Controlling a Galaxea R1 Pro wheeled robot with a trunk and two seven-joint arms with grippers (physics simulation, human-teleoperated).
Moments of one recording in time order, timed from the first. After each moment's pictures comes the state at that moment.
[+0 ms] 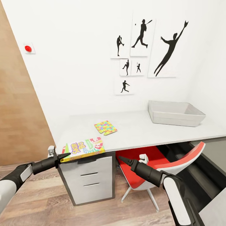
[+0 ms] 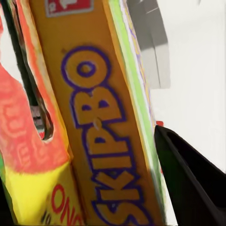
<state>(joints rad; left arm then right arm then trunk) -0.87 0.40 -0.08 -0.21 0.59 0.70 -1.28 -0.26 0.06 0.00 -1.59 -0.79 0.91 0.35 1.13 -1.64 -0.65</state>
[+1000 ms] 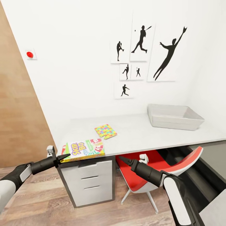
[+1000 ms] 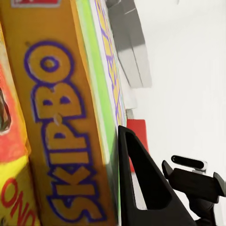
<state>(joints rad) -0.87 0.41 -0.09 -0.21 0.58 0.69 -1.35 -0.26 0.06 -0.01 -1.59 -0.79 0.91 0.35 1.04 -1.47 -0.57</state>
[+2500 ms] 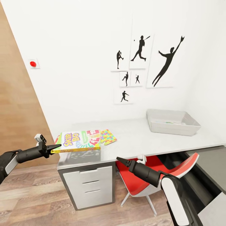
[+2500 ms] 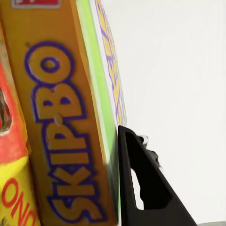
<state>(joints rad) -0.87 0.55 -0.18 -0.48 0.56 0.96 -1.56 -0.26 0.06 0.03 -1.59 -0.78 0.89 0.35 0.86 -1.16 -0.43</state>
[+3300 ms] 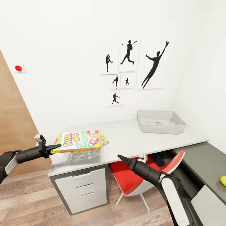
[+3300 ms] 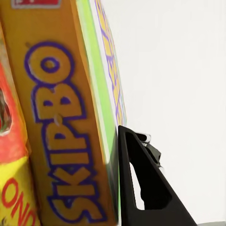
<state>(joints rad) -0.87 0.55 -0.18 -0.48 0.56 0.96 -1.56 -0.26 0.05 0.03 -1.59 -0.79 0.83 0.35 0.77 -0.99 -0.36</state>
